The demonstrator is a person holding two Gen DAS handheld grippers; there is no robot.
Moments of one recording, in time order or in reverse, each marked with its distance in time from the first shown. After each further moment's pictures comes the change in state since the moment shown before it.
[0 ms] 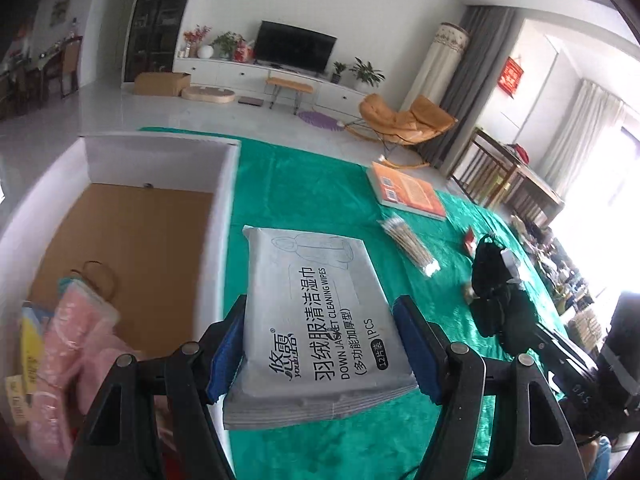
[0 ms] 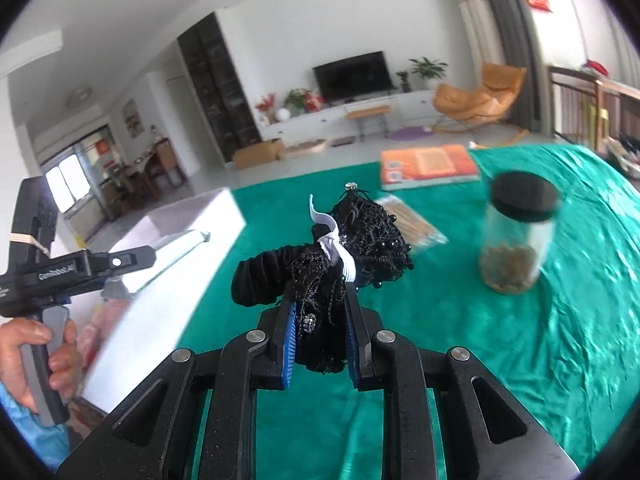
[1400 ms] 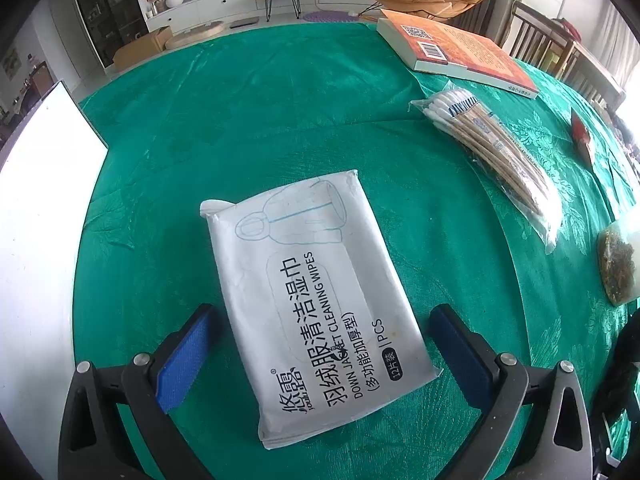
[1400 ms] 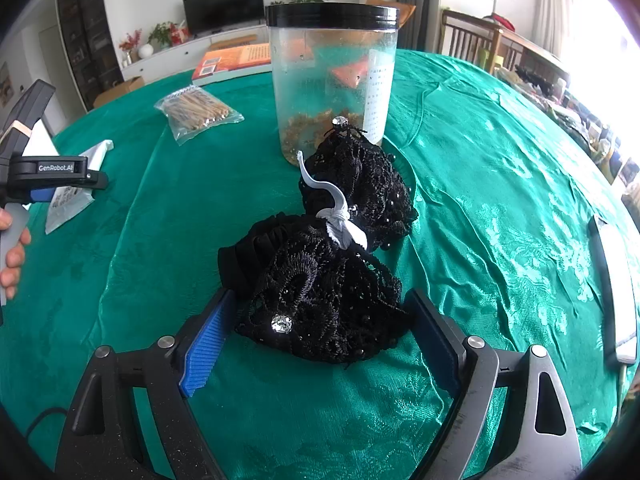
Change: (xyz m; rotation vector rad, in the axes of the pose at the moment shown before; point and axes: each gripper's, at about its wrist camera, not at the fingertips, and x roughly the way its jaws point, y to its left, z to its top) left arm 0.297 -0.097 -0.001 0.221 0.398 0.226; right arm 0.048 -0.144 -0.082 0.136 0.268 -0.552
